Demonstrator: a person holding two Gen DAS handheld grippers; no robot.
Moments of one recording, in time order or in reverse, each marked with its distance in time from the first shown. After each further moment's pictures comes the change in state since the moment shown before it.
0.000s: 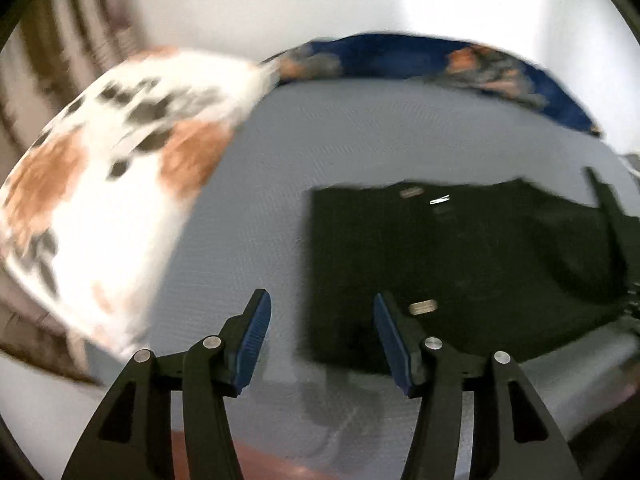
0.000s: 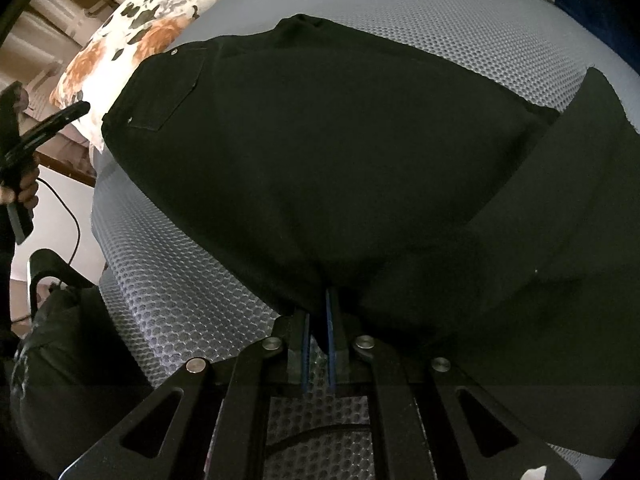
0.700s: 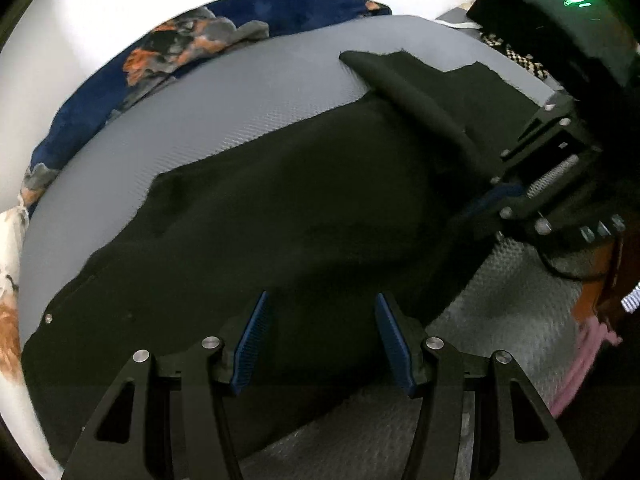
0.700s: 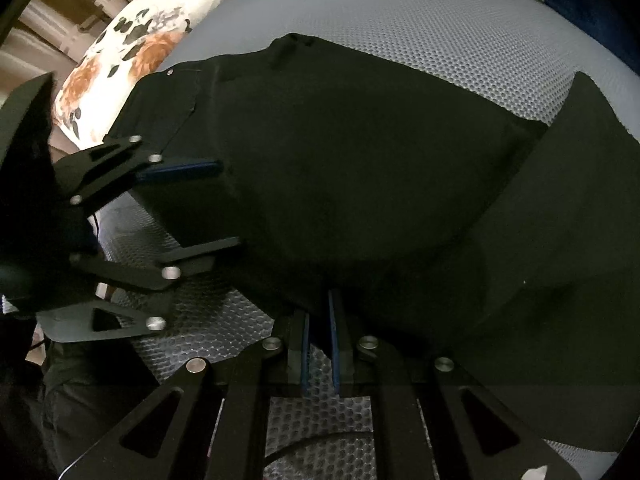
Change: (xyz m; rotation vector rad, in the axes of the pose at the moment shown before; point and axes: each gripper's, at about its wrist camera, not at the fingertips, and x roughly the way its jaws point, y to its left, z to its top) left arm 0.052 -0.287 0.000 0.567 0.089 -0.348; right arm -0.014 0.001 0.013 0.037 -0.012 0.005
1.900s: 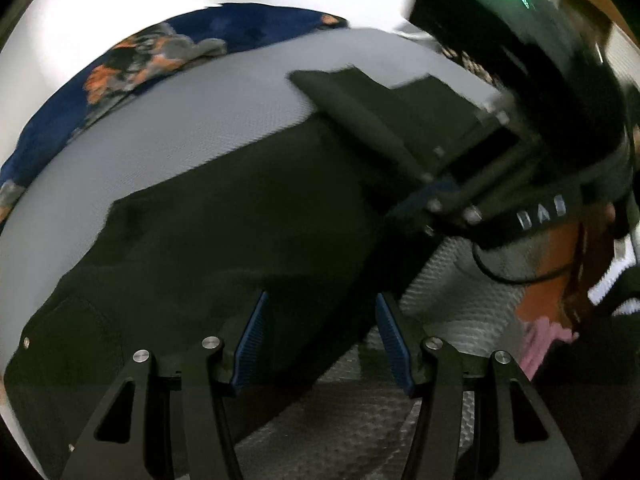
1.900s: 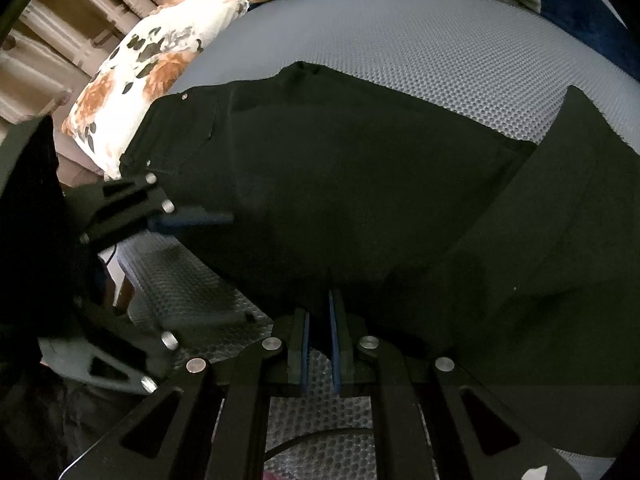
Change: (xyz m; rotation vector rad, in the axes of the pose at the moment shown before) left arm -0.022 -0.025 0.001 0.076 -0.046 -0.160; right arm -0.024 -0.008 -0.002 0.001 -0.067 0.041
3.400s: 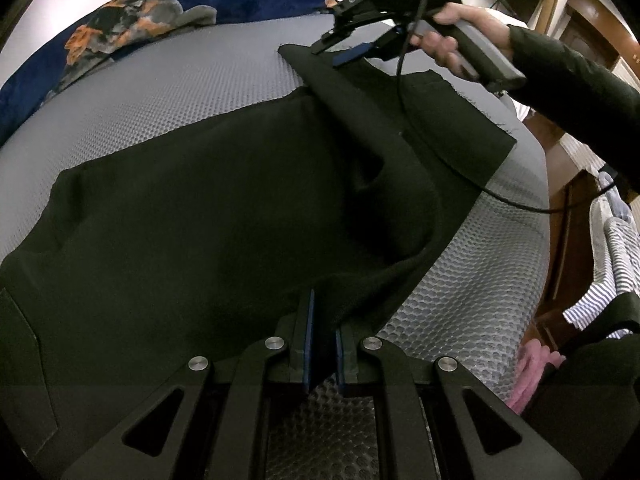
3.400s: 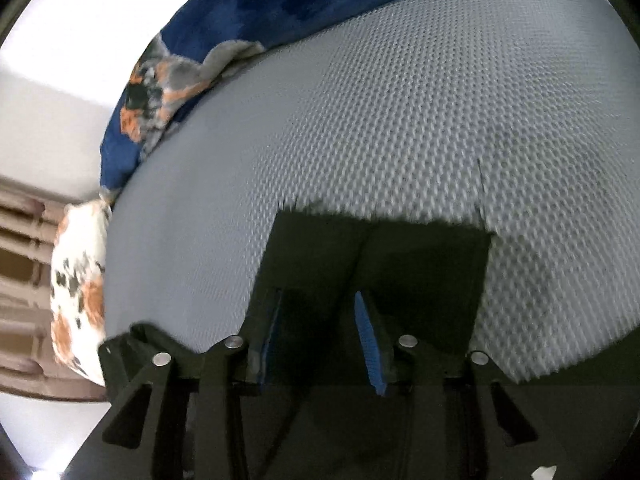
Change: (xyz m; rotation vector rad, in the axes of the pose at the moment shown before) left arm 0.043 0.008 0.001 -0.108 0.027 -0.108; right arm -0.051 -0.255 0.083 0.618 -0.247 -0.016
